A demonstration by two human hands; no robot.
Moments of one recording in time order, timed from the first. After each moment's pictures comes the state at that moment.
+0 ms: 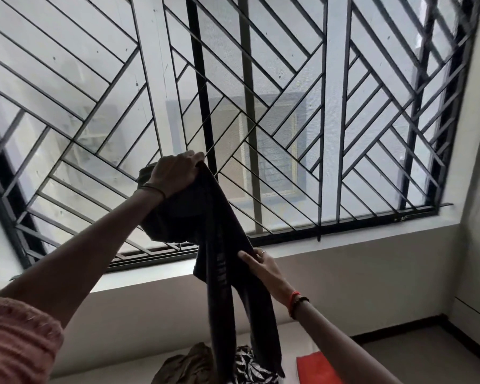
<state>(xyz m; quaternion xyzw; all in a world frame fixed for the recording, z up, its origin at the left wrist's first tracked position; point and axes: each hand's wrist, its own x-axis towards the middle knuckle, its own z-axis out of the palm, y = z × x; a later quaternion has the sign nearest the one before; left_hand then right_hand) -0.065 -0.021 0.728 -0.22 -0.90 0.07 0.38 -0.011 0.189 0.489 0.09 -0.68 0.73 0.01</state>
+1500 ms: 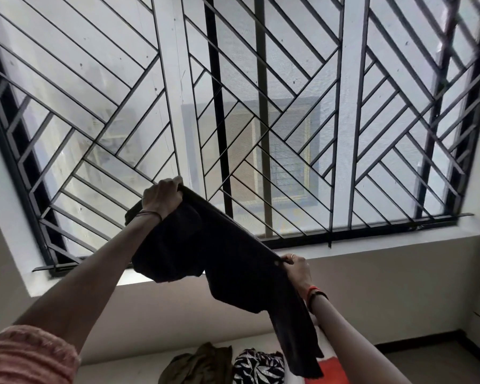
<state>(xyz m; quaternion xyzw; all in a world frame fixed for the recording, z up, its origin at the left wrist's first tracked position) -0.064 -0.077 0.682 -0.02 -0.95 -0.03 0.31 -0.036 0.234 0.477 -0.07 -0.81 0.57 0.13</state>
